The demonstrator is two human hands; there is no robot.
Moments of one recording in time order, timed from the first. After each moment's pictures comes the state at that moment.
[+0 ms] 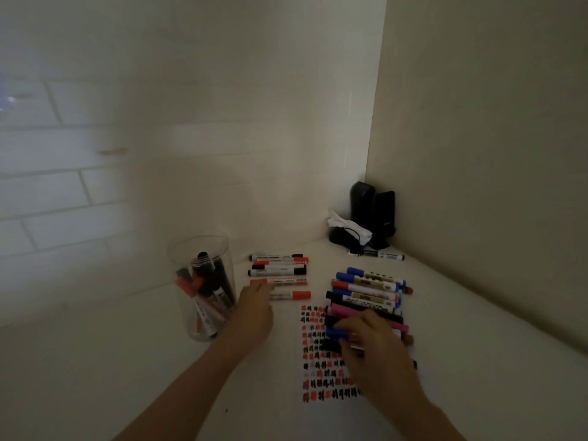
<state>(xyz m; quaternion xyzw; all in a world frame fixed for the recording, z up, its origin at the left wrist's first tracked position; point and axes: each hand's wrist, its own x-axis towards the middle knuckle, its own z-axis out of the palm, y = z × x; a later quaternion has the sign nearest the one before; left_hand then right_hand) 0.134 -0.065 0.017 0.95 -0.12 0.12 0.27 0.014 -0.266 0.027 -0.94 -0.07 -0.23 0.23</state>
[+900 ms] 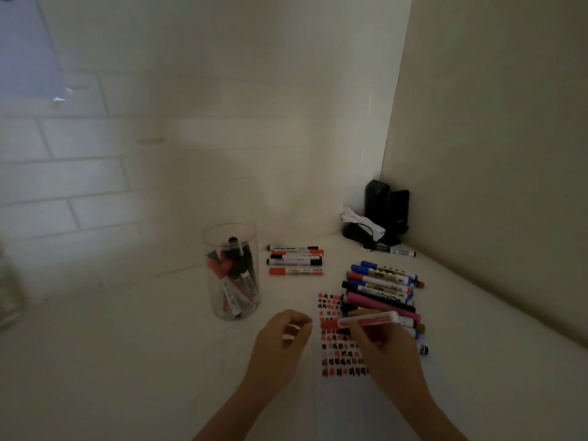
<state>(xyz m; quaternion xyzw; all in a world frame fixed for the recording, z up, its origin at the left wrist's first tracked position) 0.026 -0.065 0.015 0.83 -0.10 0.07 0.55 -0.010 -0.239 0.033 -0.85 0.03 -0.20 0.48</state>
